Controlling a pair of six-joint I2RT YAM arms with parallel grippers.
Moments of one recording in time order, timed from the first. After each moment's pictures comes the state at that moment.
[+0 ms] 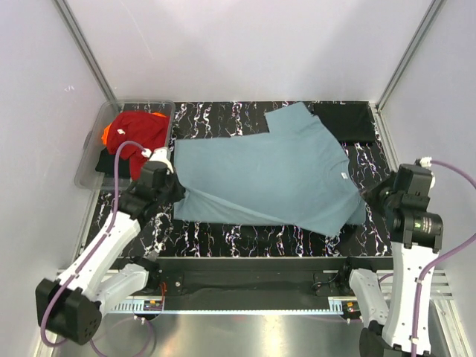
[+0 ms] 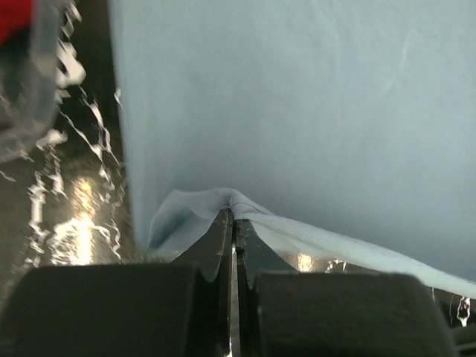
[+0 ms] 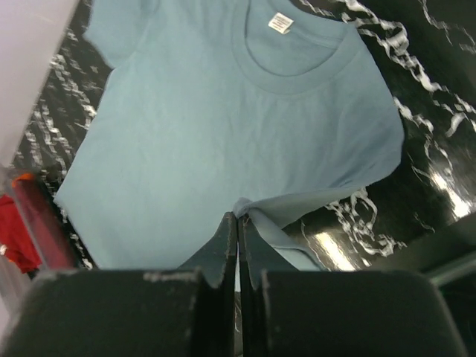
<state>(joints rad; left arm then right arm) -0.34 0.91 0.73 -0.49 -0.07 -0.48 -0.19 0.75 1.14 -1.07 -0.02 0.73</state>
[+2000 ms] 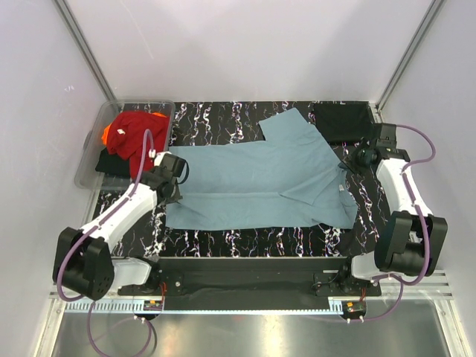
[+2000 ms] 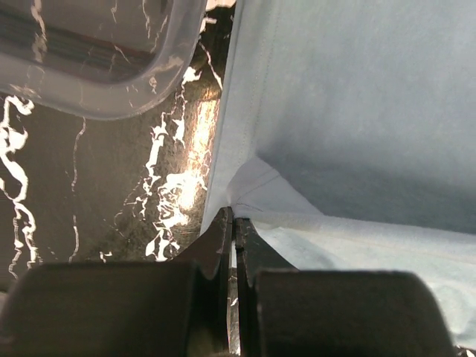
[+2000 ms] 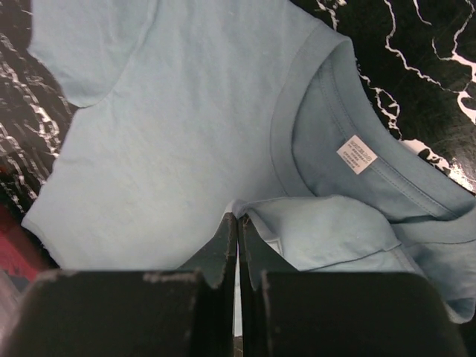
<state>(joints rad) -0.36 1.26 0.85 -0.72 -0.40 -0.54 -0.17 1.43 1.11 -0.59 -0.17 0.66</state>
